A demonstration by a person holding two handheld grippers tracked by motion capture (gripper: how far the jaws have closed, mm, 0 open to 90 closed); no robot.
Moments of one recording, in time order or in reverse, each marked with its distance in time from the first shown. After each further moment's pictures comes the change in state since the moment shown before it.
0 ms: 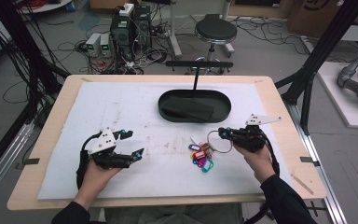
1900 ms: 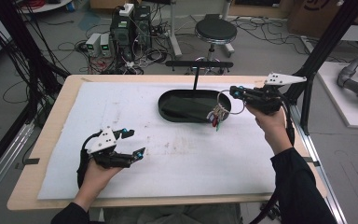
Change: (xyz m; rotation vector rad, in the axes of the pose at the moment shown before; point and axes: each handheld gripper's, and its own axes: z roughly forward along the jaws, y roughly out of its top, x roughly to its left) left arm -0.001 0.005 -0.001 -0.019 -0.017 0.001; right arm -0.032 0.108 -0.035 -0.154 -0.039 -0.132
